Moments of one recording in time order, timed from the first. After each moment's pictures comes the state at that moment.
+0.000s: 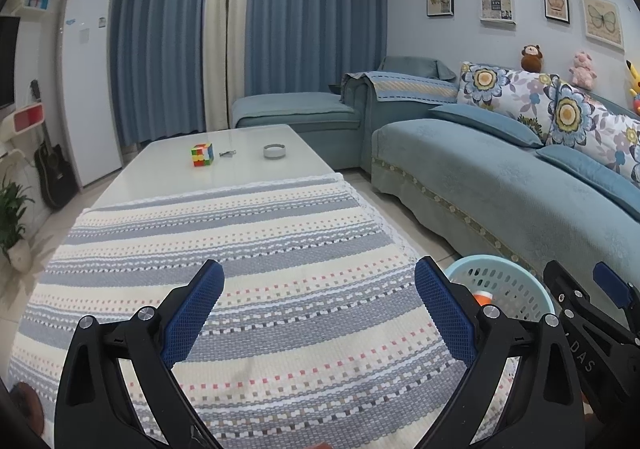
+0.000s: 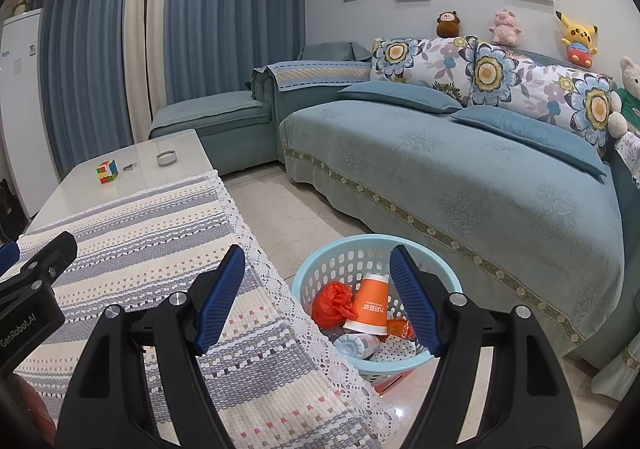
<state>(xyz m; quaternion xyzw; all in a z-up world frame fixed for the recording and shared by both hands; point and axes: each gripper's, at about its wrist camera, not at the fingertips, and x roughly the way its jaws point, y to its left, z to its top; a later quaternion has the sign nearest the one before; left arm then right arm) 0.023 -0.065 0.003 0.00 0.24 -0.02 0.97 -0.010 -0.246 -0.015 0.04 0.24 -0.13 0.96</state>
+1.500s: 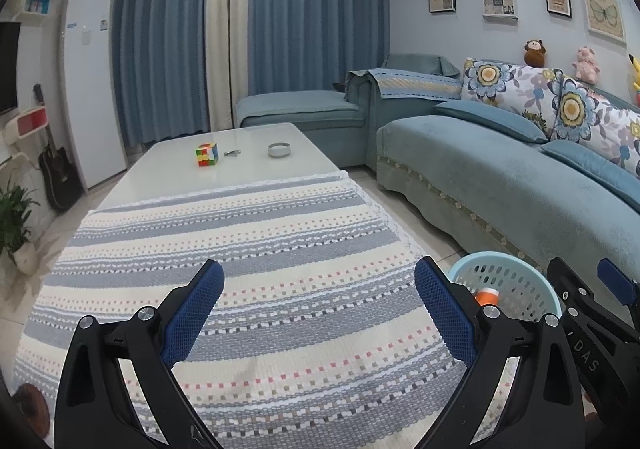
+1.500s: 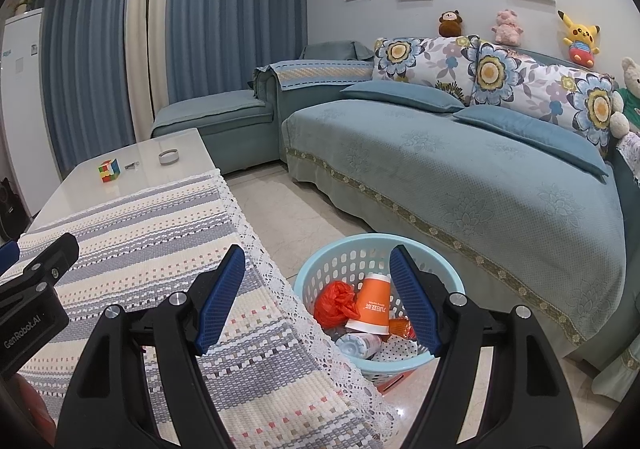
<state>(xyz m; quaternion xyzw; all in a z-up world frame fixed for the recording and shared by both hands) 0.023 -0.064 0.006 0.01 0.24 -0.01 0.97 -0.006 -0.245 -0.013 0.04 0.24 -0.13 0.96</state>
